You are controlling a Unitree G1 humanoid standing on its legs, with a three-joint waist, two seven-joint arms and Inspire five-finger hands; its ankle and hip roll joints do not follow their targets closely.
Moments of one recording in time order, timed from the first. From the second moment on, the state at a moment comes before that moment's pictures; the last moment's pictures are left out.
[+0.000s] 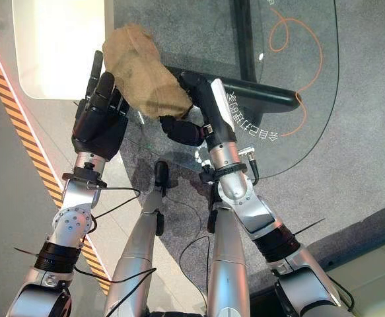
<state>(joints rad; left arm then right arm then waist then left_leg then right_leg) -0.45 0.30 -0.11 0.02 -1.37 -0.13 -0.13 -0.61 -0.48 0.44 -0.03 0.04 -0.08 -0.30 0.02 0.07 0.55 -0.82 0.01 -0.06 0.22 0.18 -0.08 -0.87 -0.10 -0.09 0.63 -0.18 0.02</state>
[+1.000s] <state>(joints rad) -0.42 0.30 -0.13 -0.02 -1.39 -0.13 -0.13 -0.62 -0.51 0.50 -0.10 0.05 -0.07 -0.22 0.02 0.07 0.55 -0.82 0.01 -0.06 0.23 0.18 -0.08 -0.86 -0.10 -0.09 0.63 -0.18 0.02</state>
